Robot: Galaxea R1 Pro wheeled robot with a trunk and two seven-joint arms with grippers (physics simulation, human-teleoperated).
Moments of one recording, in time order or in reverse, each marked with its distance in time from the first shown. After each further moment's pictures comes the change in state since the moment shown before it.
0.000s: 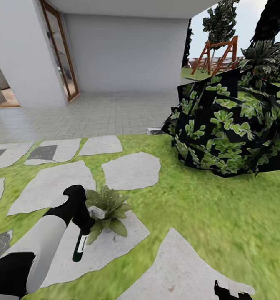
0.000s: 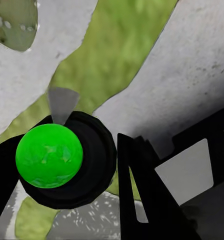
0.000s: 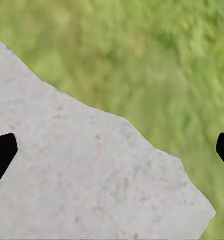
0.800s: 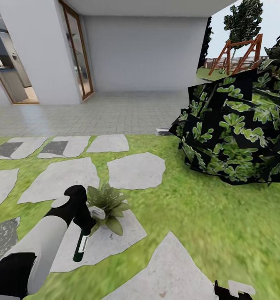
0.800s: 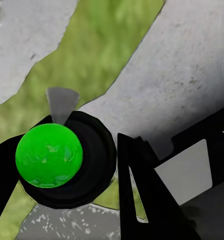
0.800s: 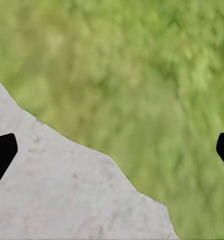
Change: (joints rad) left arm 0.004 -0.009 0.000 -0.005 -0.005 0.002 0.000; right arm 0.000 0.000 0.000 0.000 0.000 0.000 0.001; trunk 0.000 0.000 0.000
